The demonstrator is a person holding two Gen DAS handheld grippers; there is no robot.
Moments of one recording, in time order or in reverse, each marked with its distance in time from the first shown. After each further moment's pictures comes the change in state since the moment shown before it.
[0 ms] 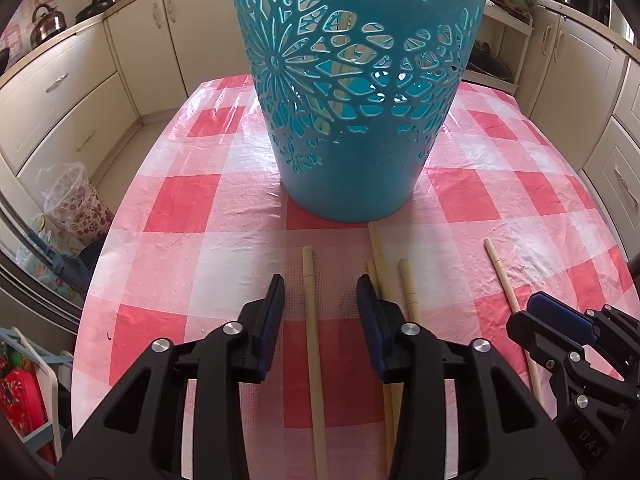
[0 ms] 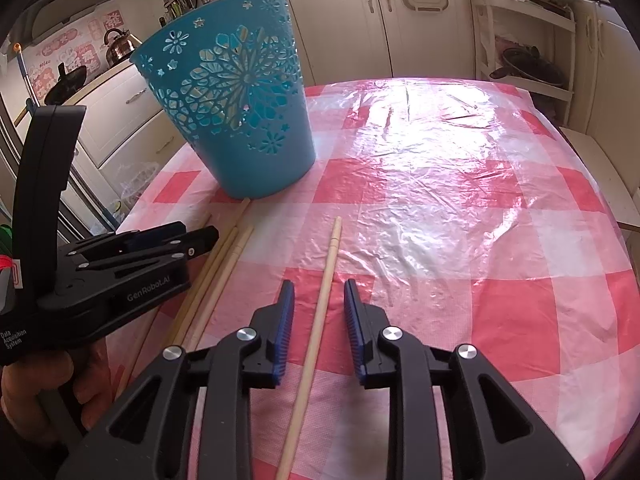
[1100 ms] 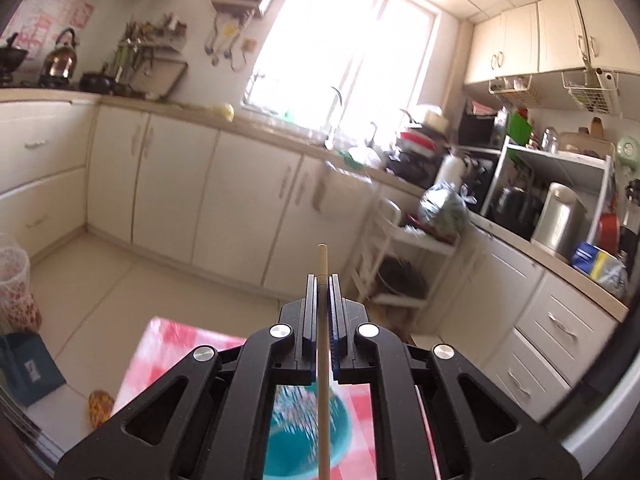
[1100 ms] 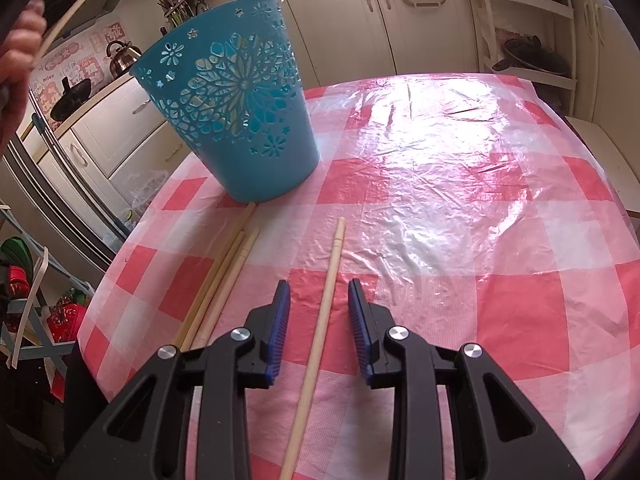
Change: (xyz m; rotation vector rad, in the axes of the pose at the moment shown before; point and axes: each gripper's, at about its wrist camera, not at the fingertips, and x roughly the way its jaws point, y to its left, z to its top) left arm -0.163 0.031 0.180 -0.224 -0.652 -0.309; right arm -0.001 -0.009 0.000 0.040 -0.006 0.055
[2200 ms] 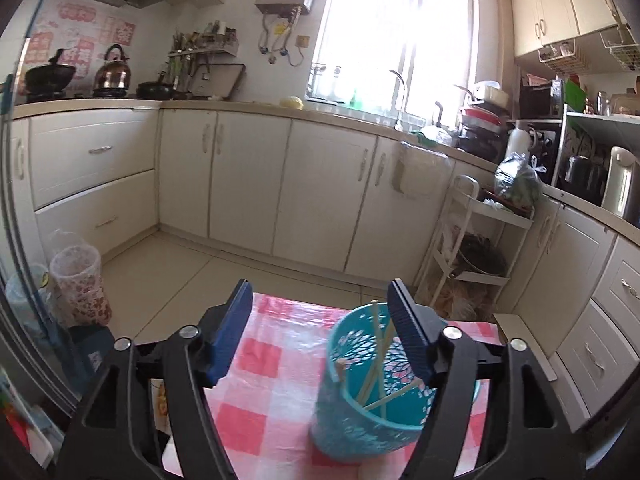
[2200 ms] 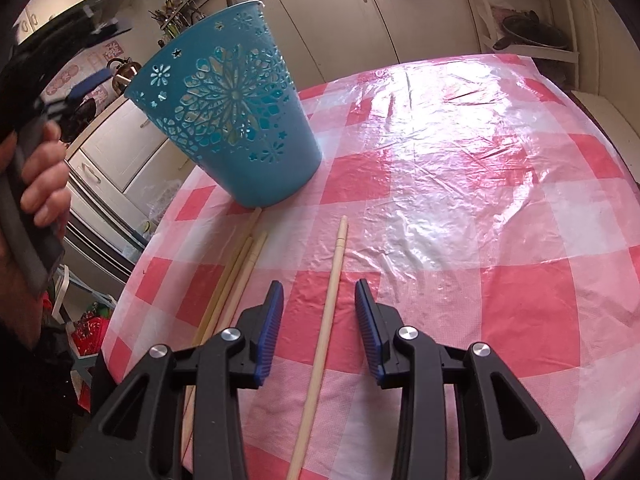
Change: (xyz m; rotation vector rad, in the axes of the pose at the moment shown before) left arm -0.026 0.058 -0.069 0.055 0.022 0.292; right arm -0.002 -0.011 0.002 0.074 0.020 0.071
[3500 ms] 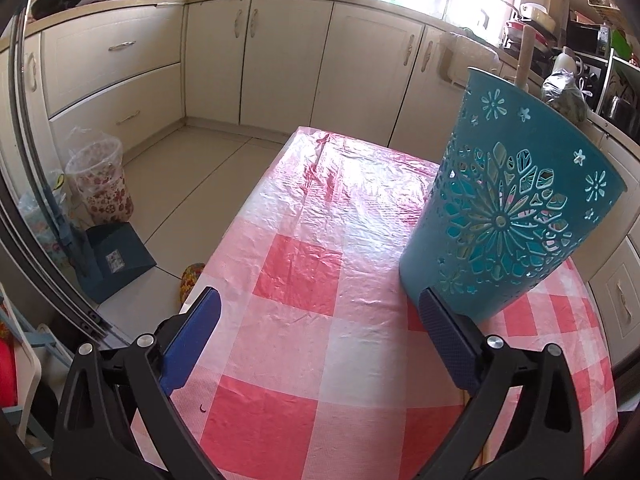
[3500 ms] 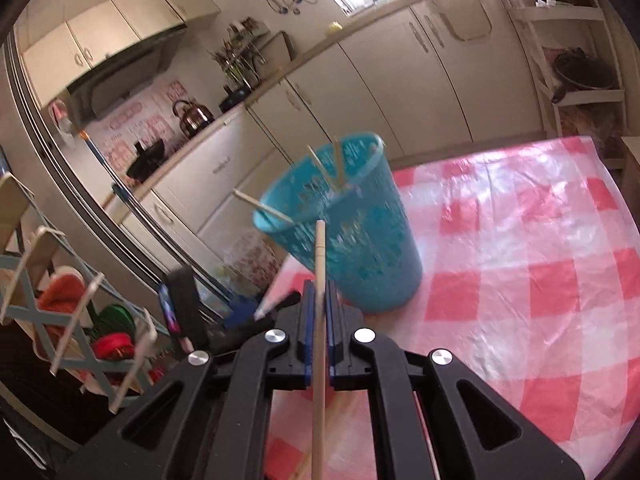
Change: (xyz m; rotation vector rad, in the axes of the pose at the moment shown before) left arm 0.050 0.058 -0.122 -0.028 0.387 0.079; right arm -0.069 0.053 0.084 -0.009 -0.182 0.288
